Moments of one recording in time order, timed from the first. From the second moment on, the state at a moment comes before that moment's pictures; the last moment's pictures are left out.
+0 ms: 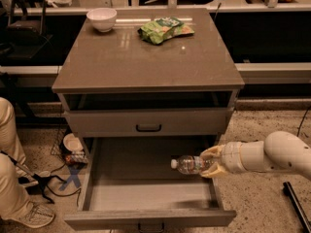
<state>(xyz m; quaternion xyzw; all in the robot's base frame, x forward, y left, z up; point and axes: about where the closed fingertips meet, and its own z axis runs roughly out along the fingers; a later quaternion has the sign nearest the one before) 0.507 -0.181 0.586 -0.64 0.65 0.12 0.38</state>
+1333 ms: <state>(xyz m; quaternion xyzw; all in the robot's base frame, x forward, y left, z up) 0.553 -0.182 0.751 -0.65 0.61 0.07 0.44</state>
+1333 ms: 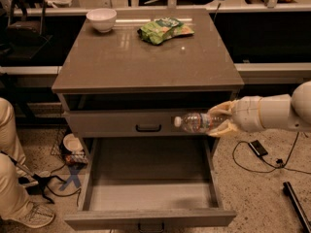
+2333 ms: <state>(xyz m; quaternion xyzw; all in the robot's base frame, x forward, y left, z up) 0.575 -0.153 0.841 -0.68 0.56 0.00 0.47</state>
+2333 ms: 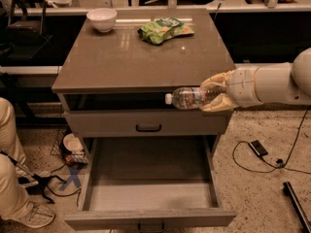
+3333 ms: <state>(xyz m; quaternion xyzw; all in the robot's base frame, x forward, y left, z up) 0.644 -0.161 0.896 -0.70 0.57 -0.03 0.44</state>
